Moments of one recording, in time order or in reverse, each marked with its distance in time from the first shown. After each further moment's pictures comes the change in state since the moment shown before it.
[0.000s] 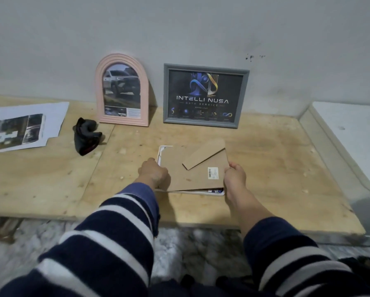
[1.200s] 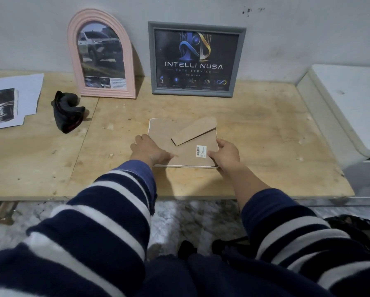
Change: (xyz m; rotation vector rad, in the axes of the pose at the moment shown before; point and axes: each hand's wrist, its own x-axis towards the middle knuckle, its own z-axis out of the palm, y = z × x) left_hand -0.004 0.000 0.016 0.245 -0.007 0.023; right_hand 0.000 0.016 -0.010 -0.544 -0.190 -0.229
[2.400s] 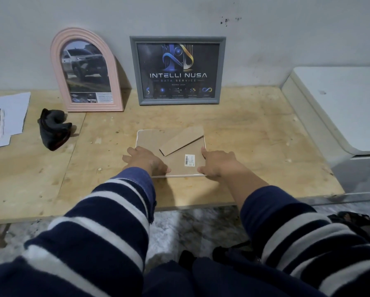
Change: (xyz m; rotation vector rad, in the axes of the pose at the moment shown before) left_hand -0.012 0.037 0.005 0.186 -0.059 -0.173; right_hand -0.003 -0.020 -0.030 -1.082 -0.268 -0.172
